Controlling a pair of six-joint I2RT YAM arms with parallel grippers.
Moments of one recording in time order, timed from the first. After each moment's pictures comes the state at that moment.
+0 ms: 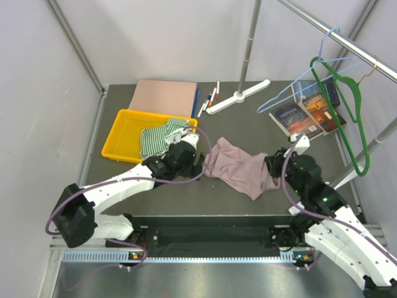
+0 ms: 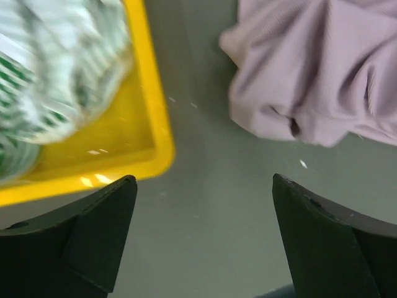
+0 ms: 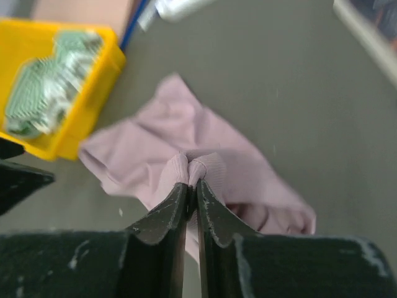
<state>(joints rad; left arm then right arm) -0.82 1.29 0.88 -0.41 -0.30 -0.33 0.57 0.52 0.61 -0.36 0.23 0.40</state>
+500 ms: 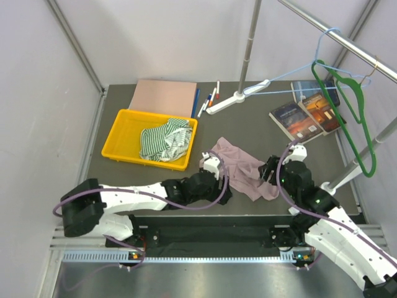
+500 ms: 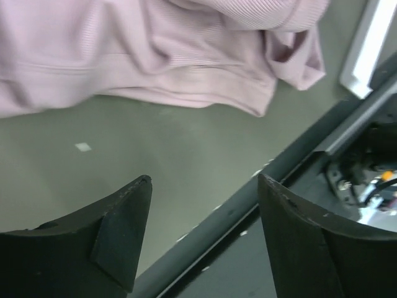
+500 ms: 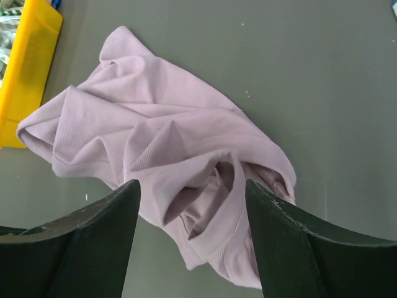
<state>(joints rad) -1.18 1.33 0.70 0.01 -0.21 -0.69 0.57 0.52 0.43 -0.40 0.29 0.55</state>
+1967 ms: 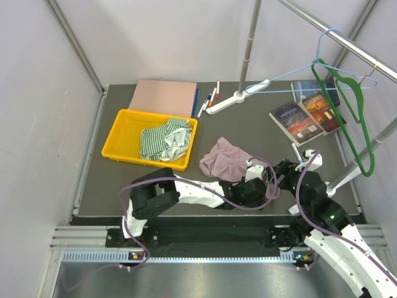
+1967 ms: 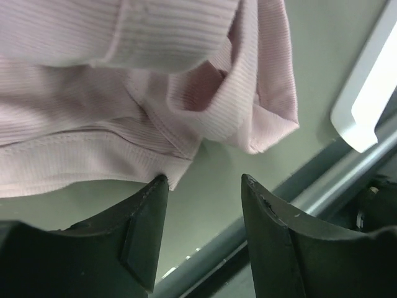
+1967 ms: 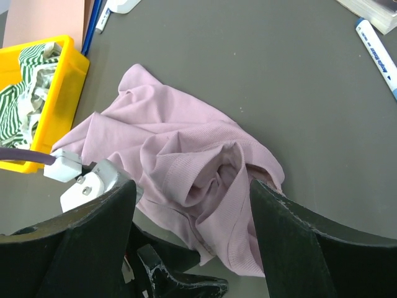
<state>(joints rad) -1.32 1.99 1.22 -0.01 -0.23 -0.87 0.57 0.27 0.43 -0.54 0.35 0.60</state>
